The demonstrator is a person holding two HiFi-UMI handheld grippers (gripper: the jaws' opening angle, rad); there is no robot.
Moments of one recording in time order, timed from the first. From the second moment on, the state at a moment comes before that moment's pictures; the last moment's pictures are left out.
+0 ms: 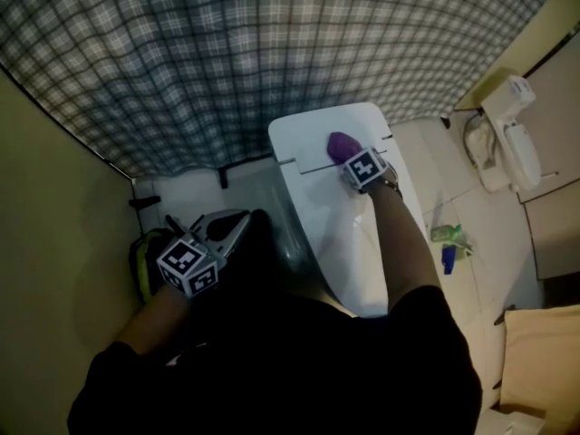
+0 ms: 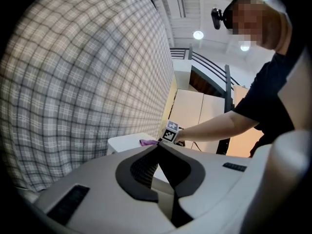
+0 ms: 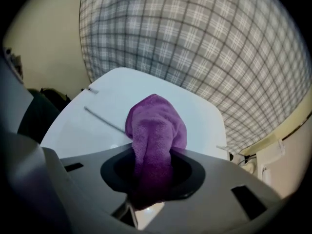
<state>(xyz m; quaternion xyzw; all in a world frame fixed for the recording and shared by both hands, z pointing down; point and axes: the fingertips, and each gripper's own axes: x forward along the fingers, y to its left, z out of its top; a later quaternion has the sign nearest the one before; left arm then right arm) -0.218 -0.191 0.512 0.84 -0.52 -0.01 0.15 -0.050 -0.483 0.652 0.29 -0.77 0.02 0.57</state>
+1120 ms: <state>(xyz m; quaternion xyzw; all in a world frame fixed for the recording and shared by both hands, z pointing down) 0.068 -0.175 0.512 0.93 -0.37 -0.02 0.10 0.284 -0.168 0.708 0.23 -0.80 0.11 0.54</state>
